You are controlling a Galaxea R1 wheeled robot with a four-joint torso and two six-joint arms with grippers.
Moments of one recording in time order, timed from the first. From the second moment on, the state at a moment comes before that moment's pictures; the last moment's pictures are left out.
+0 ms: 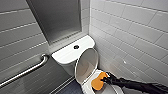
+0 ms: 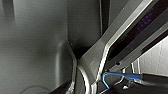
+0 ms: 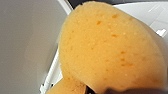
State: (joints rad) left arm 1.44 2.58 -1.84 0.24 0.07 -0.18; right arm -0.54 2.75 -2.12 -0.21 -0.13 0.71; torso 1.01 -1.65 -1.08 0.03
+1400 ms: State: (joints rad) left arm 1.45 2.63 -1.88 0.27 0.07 -0.16; right arm -0.59 2.71 -2.21 -0.20 -0.03 0.79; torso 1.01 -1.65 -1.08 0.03
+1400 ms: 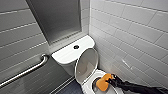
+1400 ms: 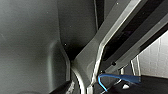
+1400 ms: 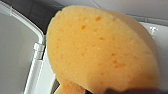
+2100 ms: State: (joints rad) left arm 1.44 2.66 -1.88 0.29 0.08 -0.16; right arm -0.75 2.49 -2.00 -0.16 0.14 0.79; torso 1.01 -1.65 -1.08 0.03
